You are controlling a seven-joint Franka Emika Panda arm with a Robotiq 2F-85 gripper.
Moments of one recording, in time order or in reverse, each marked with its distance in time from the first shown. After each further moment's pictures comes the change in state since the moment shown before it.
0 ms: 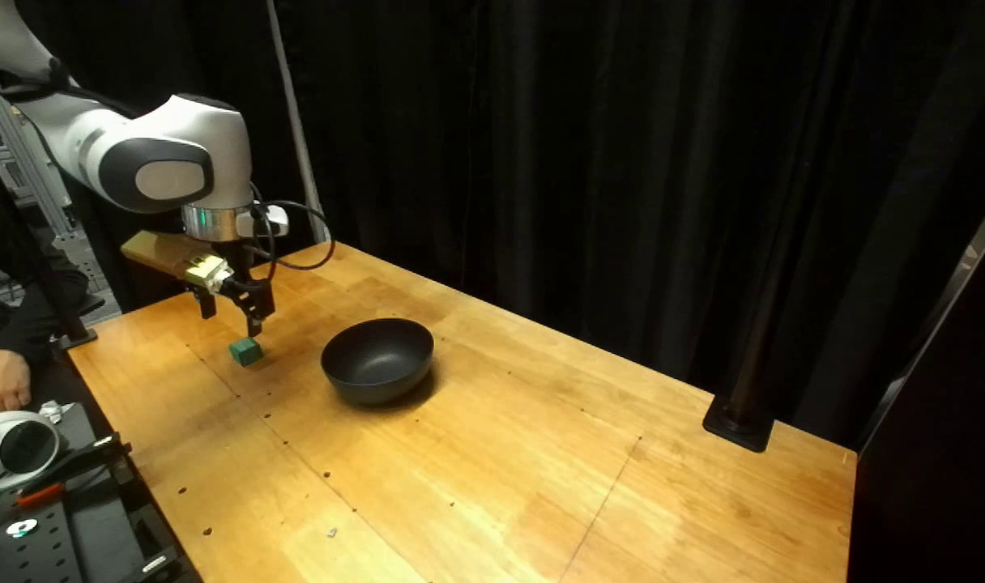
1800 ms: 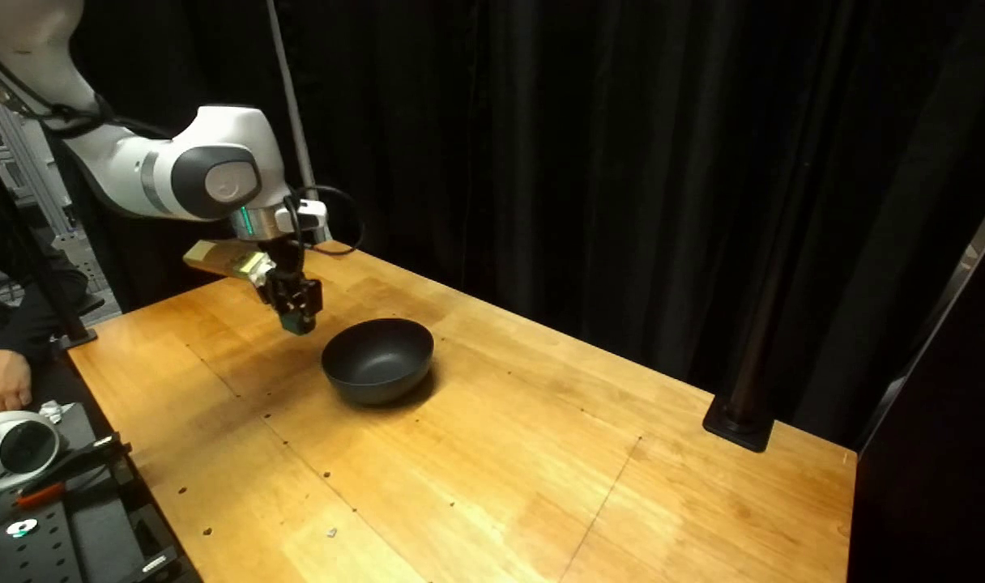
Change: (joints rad) arm 0.054 0.115 -0.155 0.115 -0.383 0.107 0.367
